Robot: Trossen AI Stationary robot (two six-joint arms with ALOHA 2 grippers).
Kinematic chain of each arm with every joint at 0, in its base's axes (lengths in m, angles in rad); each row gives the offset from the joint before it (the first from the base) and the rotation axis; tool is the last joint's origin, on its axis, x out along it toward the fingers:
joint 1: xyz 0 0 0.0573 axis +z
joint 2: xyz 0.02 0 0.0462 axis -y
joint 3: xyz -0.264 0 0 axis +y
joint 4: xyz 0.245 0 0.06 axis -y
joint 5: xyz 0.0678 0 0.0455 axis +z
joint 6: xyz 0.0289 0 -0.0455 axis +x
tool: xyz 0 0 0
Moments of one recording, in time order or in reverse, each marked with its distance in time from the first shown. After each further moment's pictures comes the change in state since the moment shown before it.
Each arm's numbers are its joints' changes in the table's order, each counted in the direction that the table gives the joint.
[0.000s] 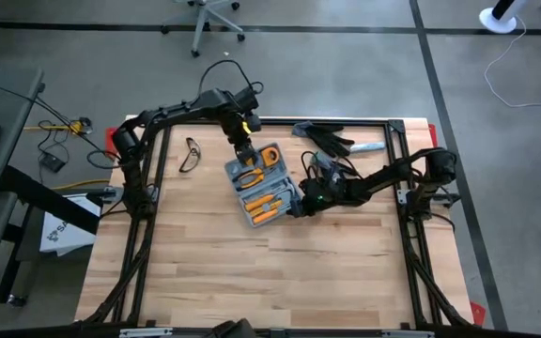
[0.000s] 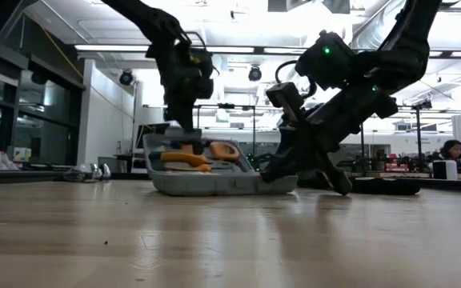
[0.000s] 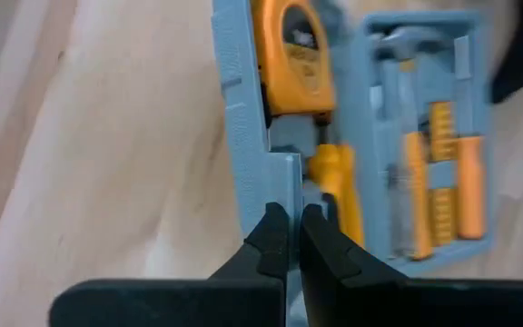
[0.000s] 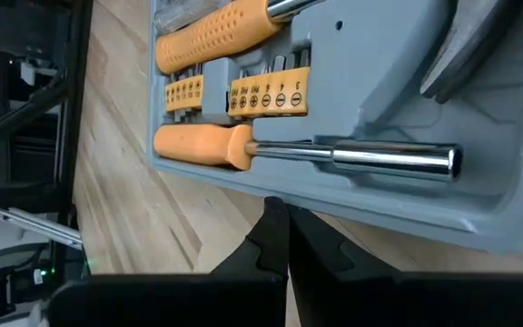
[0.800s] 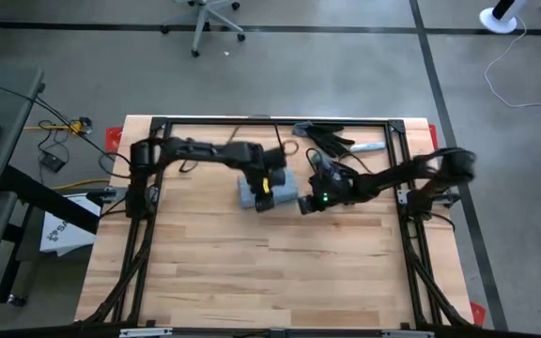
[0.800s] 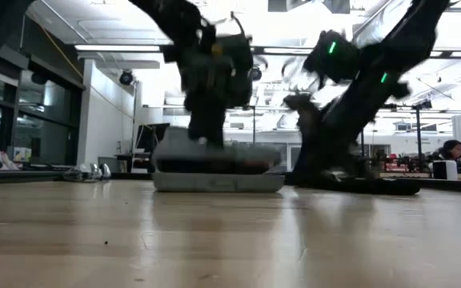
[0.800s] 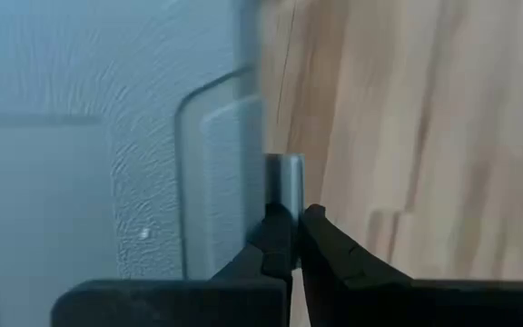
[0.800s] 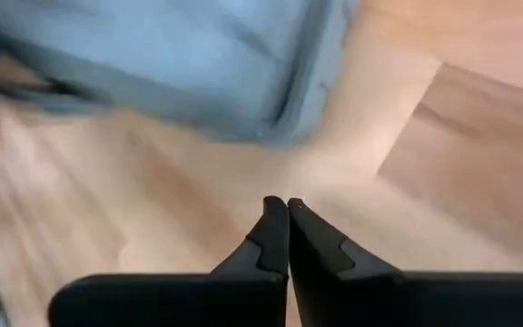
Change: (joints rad) left arm -0.385 -0.089 0.112 0.275 -0.055 -0.268; right arm 0.000 0.170 0.008 -0.308 -0.091 -0.060
